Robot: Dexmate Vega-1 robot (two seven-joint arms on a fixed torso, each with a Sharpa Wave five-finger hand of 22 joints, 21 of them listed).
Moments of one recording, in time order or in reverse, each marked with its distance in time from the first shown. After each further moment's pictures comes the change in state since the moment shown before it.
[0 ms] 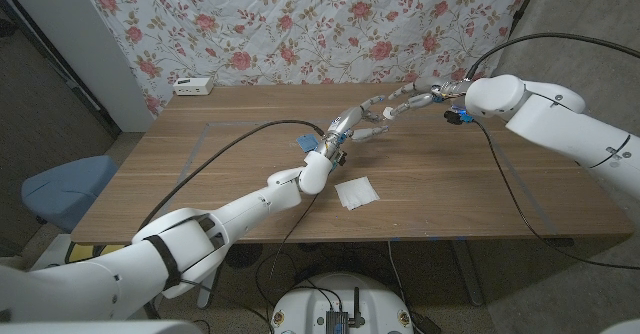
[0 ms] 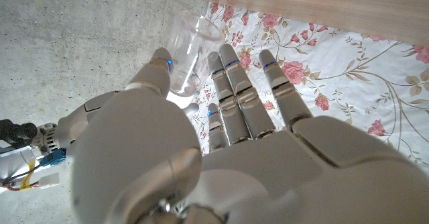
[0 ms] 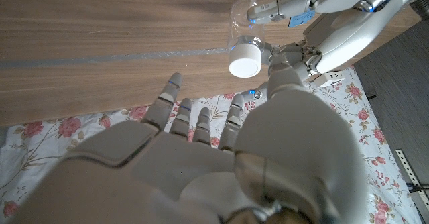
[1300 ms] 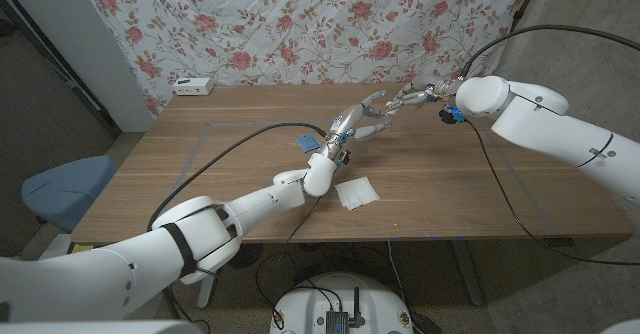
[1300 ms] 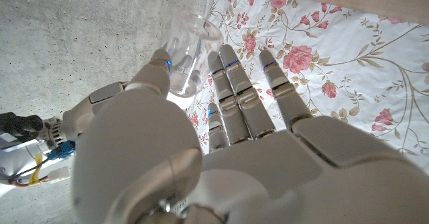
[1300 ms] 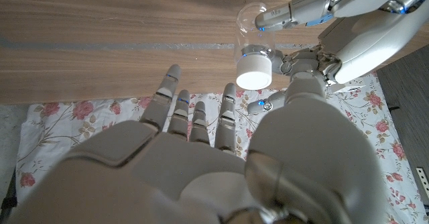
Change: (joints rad) left arm -0.060 -0.074 0.052 0.178 0.009 -0.115 0.143; left_hand 0.000 0.000 -0.019 0.014 0.001 0.007 0.007 0.000 0.000 0.000 0.000 0.002 -0.005 -0.009 0.002 0.001 0.000 0.000 0.000 0.000 0.000; right arm 0.077 0.031 -0.104 -0.028 -0.114 -0.125 -0.009; right_hand -0.119 -0.056 -0.063 0.008 0.013 0.085 0.119 0.047 0.022 0.048 0.091 0.009 0.005 0.089 0.057 0.015 -0.005 0.078 0.050 0.011 0.000
